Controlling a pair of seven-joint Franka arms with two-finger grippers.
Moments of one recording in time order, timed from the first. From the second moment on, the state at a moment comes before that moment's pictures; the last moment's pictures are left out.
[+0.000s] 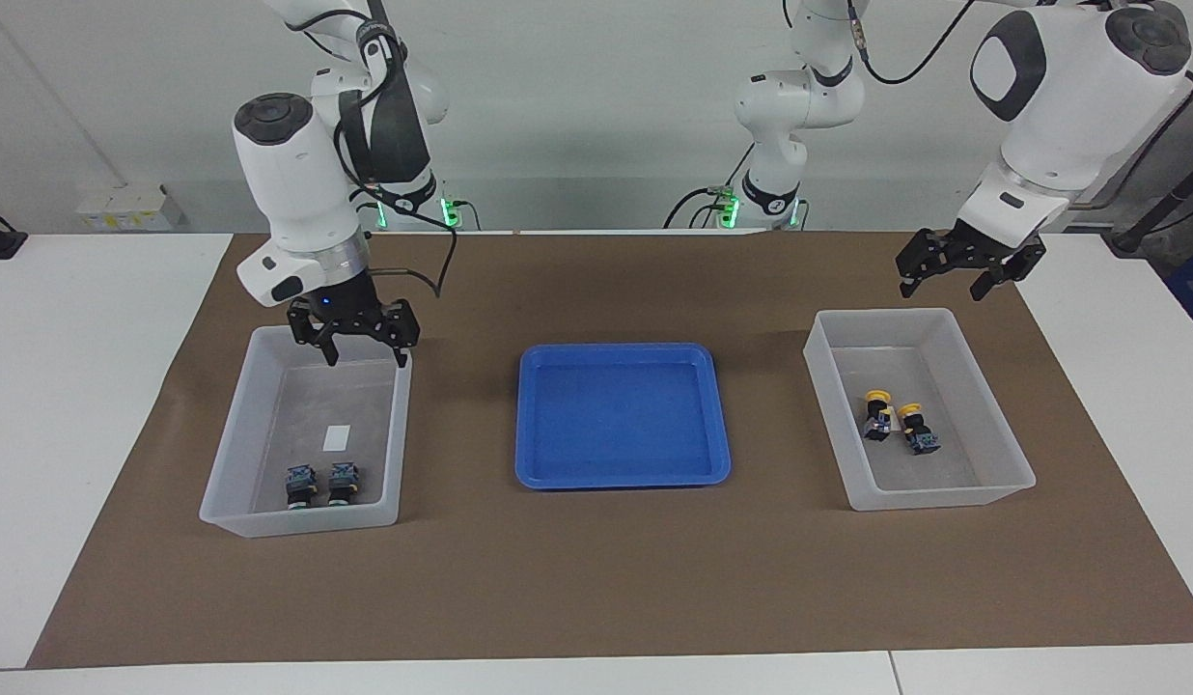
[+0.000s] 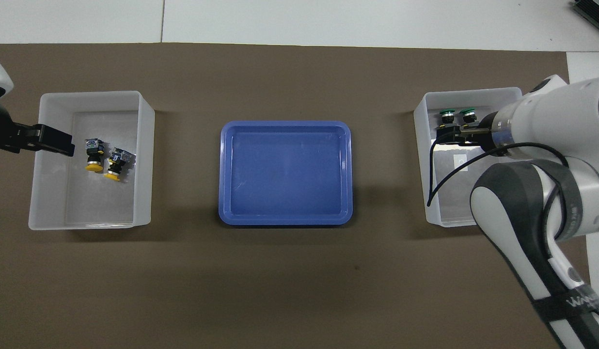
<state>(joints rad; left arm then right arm) -0.01 0.06 -0.03 -1.58 0.00 1.62 0.10 -0.03 0.05 0.20 -1.88 -0.04 2.05 0.26</state>
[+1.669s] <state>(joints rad) -0.01 0.06 -0.03 -1.58 0.00 1.62 0.10 -0.05 0.02 0.21 -1.69 -0.04 1.82 0.27</state>
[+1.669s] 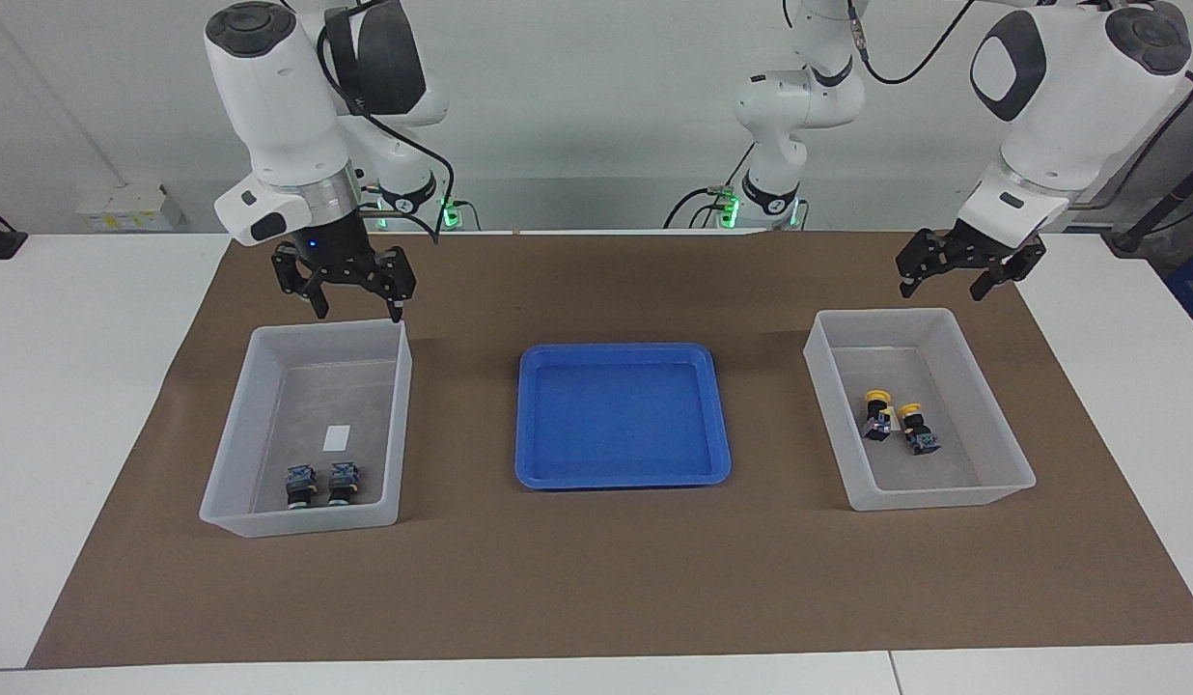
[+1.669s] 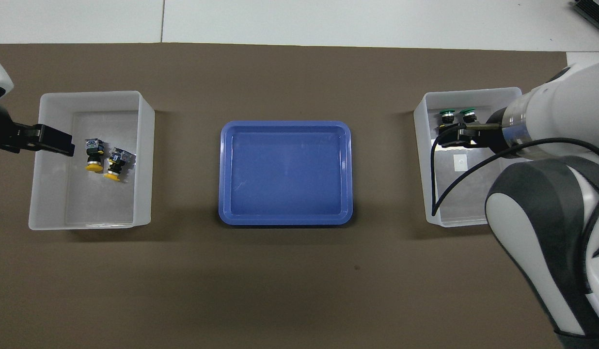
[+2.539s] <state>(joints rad) -0.01 0.06 -0.03 -1.58 0.00 1.62 0.10 -0.06 0.06 0.21 -1.56 -0.04 1.65 0.15</state>
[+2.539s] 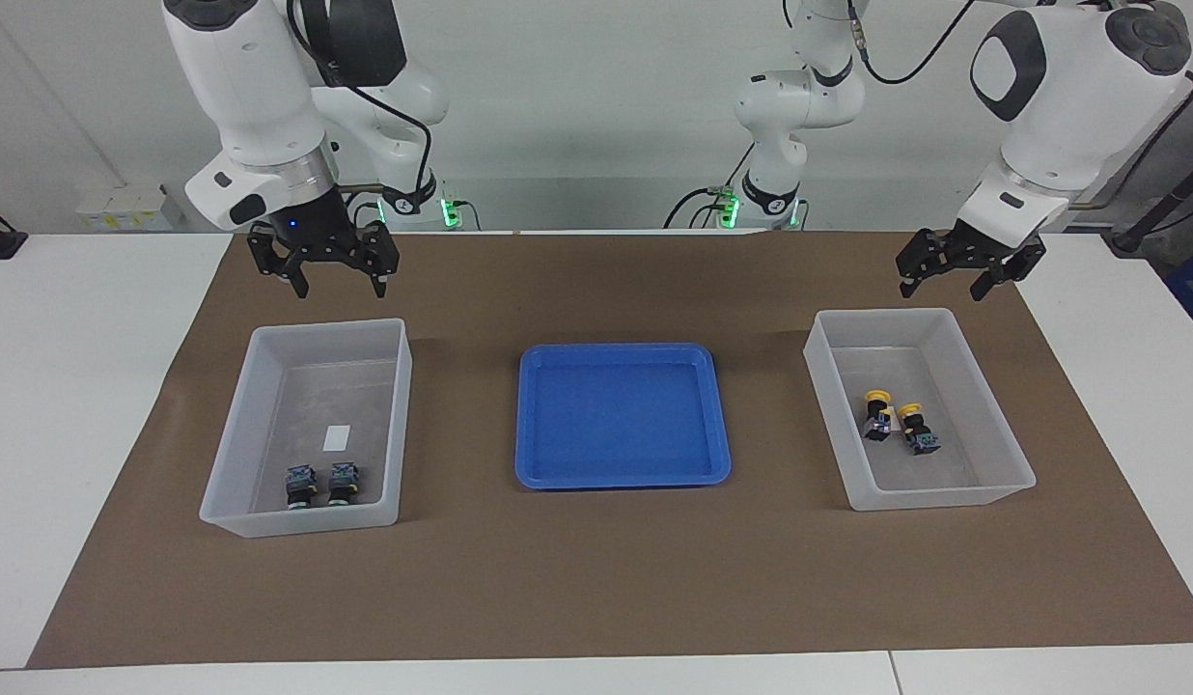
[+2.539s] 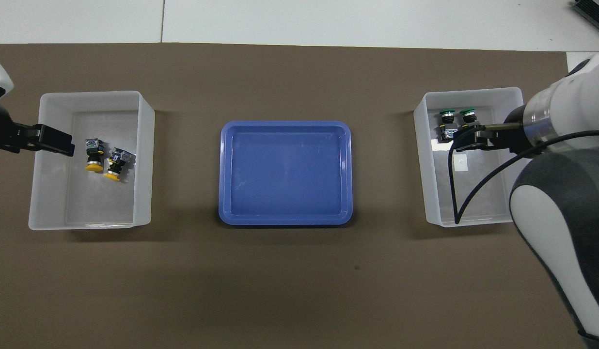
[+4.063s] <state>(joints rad) -0.01 0.06 -0.03 -1.58 0.00 1.62 0.10 0.04 0.05 0.09 -1.55 -0.04 1.62 0.15</state>
